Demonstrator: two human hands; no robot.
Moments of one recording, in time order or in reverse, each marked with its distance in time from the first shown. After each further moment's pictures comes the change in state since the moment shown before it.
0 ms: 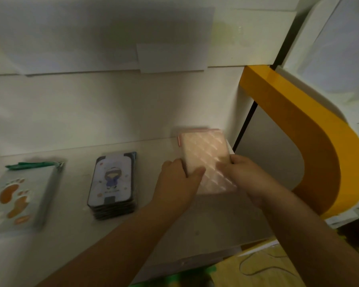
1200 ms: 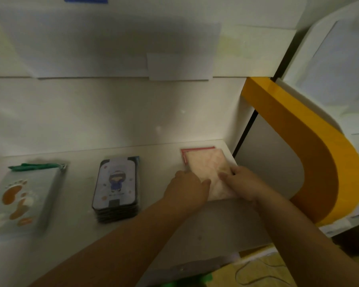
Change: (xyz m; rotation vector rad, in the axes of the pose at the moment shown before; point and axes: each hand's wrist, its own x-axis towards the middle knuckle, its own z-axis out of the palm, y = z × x) left_hand 0.008 0.014 0.013 0.455 -0.208 -0.055; right_hand 0.018 0.008 0.000 -0.383 0.076 0.027
